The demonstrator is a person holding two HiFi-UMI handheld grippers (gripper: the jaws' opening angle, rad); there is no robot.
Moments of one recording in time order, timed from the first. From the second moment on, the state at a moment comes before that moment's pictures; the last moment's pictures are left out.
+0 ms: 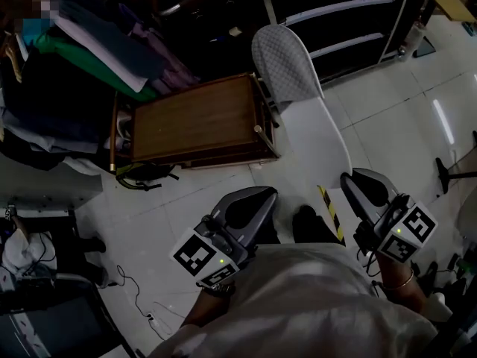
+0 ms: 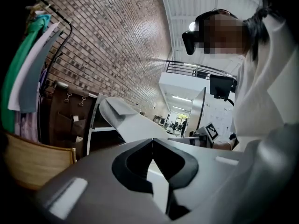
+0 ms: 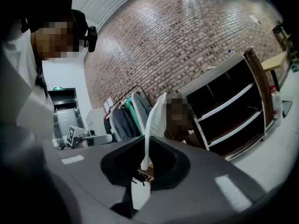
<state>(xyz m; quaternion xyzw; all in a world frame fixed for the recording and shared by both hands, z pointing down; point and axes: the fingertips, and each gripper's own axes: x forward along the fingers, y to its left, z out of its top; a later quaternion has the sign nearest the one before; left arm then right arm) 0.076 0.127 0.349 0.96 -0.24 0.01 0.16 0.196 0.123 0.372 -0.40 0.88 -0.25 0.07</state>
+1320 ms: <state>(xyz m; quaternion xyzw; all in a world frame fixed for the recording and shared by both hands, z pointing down) -0.330 0.050 0.335 0.93 -0.34 -0.03 0.15 -0.139 -0.080 0.609 -0.44 0.74 -0.50 0.11</state>
